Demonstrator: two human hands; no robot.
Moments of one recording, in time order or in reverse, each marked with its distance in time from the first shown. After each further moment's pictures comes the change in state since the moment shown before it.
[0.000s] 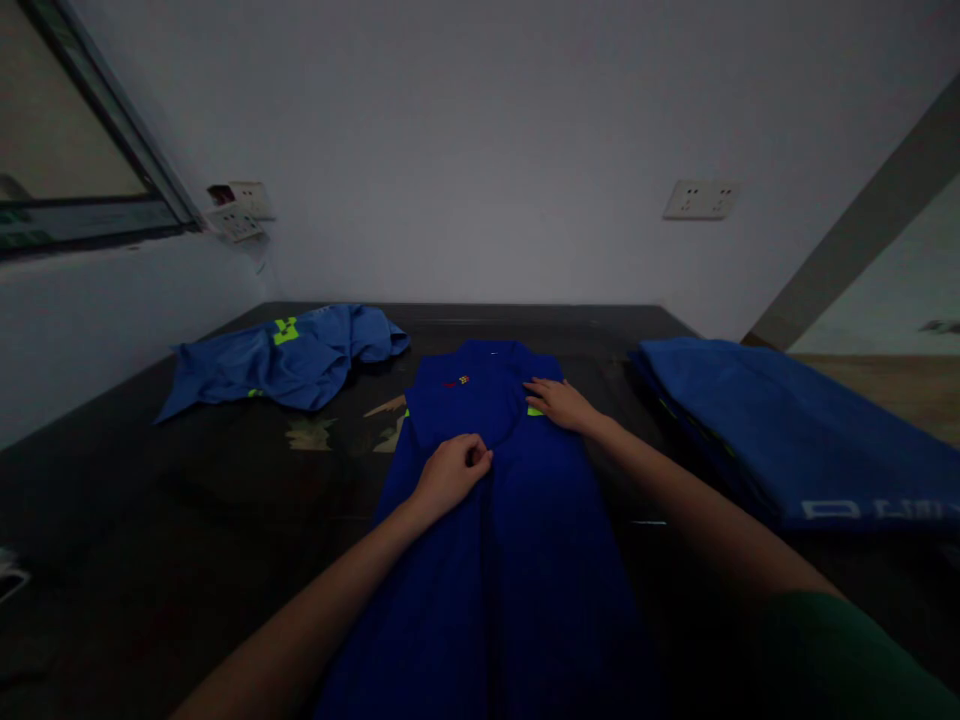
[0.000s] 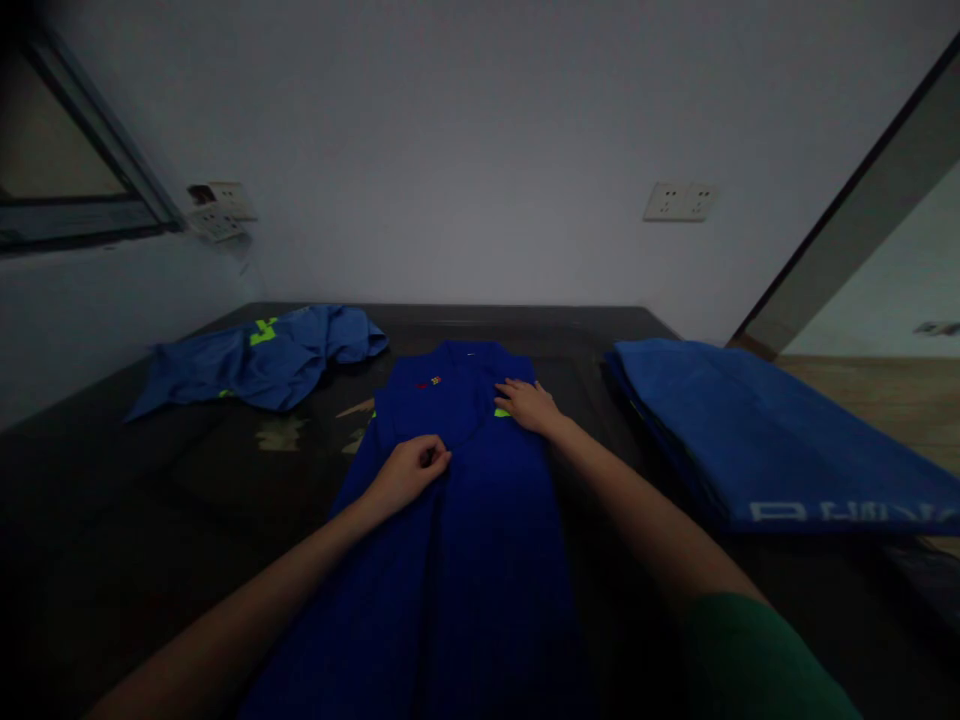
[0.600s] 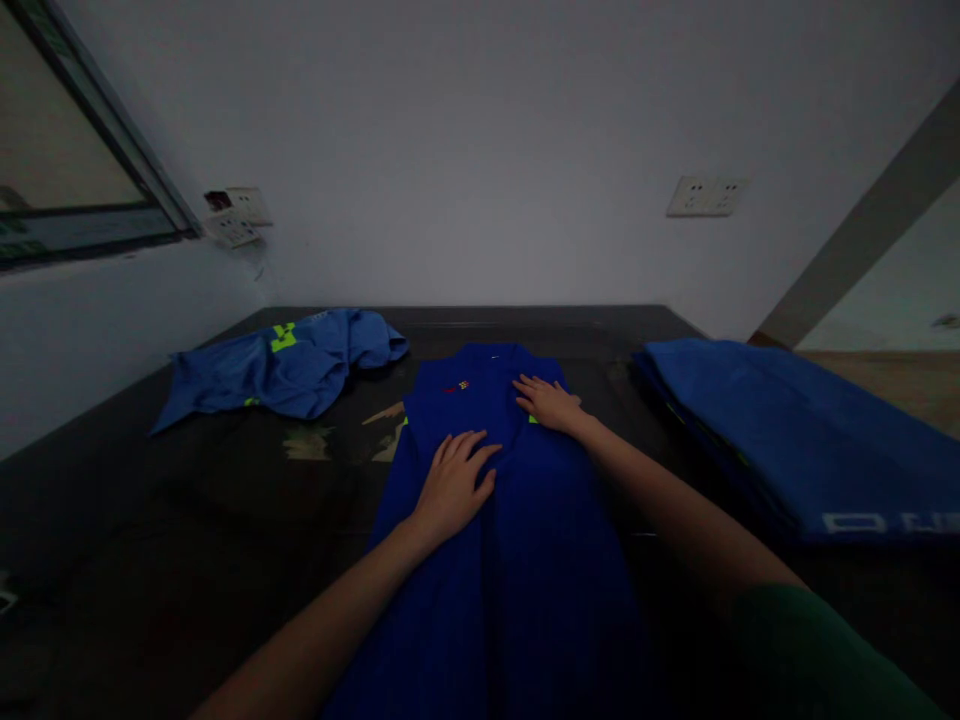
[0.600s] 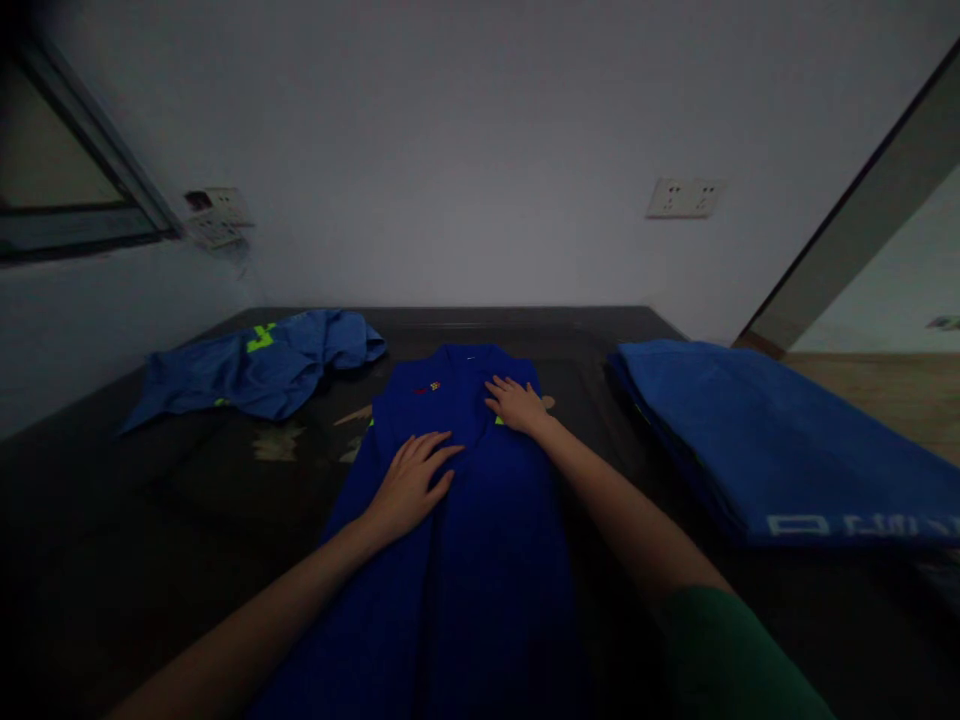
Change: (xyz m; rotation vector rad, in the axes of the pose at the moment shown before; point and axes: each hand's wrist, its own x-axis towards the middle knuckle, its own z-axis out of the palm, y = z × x) left_hand -0.005 -0.005 0.008 0.368 0.032 0.168; right_hand 0.025 -0.012 0.009 -0.096 -0.095 0.048
